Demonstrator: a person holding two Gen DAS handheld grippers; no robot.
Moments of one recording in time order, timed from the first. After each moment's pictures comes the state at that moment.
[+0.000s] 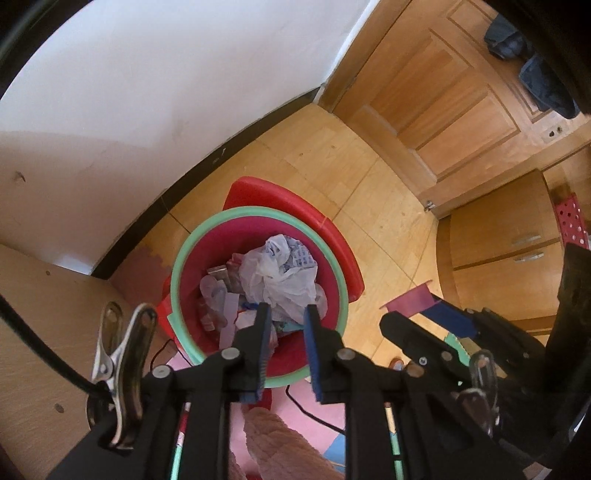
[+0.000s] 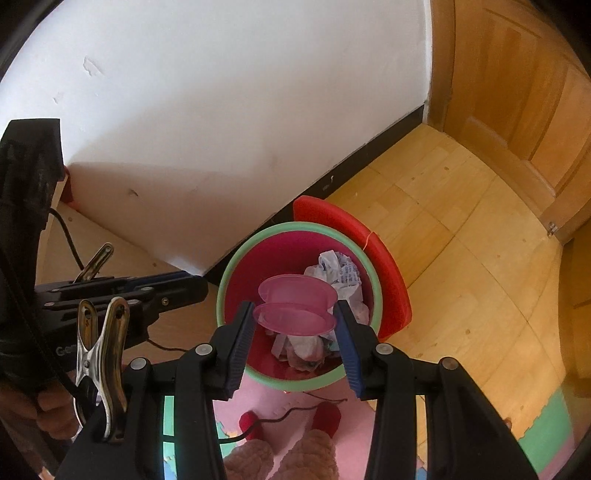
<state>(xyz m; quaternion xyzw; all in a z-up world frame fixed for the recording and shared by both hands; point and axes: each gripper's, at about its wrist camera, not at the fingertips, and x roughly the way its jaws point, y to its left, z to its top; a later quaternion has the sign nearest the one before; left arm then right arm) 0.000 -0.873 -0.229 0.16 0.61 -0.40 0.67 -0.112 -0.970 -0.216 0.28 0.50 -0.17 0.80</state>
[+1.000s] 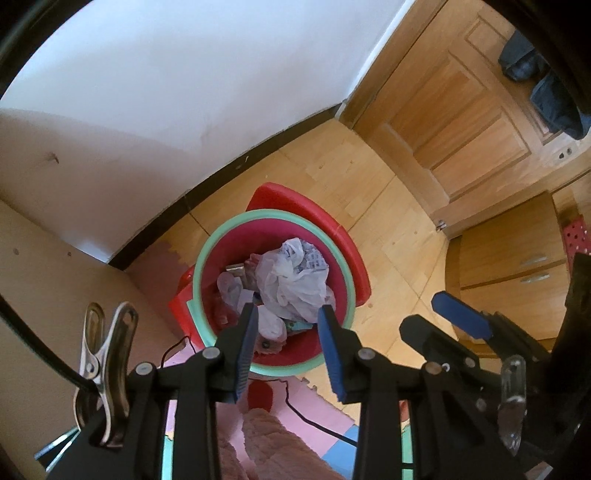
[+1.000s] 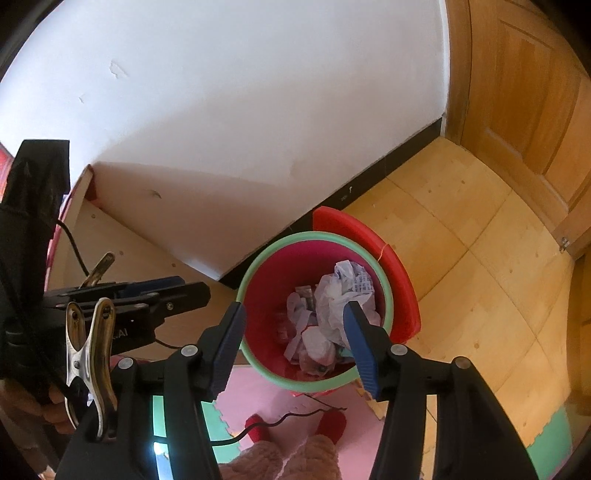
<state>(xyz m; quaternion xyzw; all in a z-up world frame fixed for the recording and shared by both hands) -0.010 -0.846 -0.201 0.13 0.60 -0.36 0.70 -0.123 -0.959 -0.192 0.27 0.48 -0.14 0.83</state>
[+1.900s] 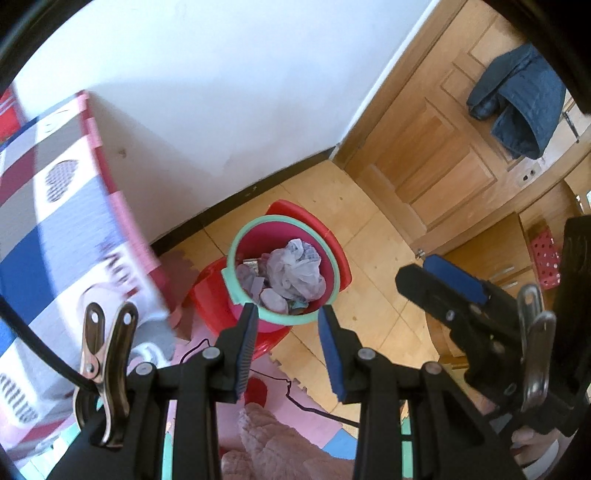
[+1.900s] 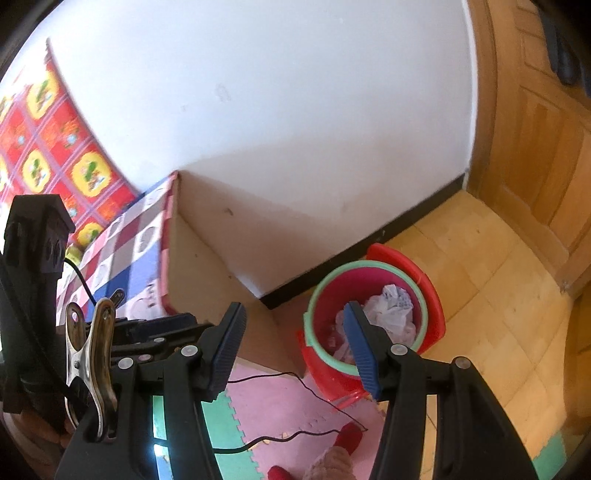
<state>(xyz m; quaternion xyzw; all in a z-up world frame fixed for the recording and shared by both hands) -0.075 -0.695 -0.093 0.07 0.55 -0.37 0.75 -0.153 -0.835 -0.078 0.21 0.41 -0.10 0.88</state>
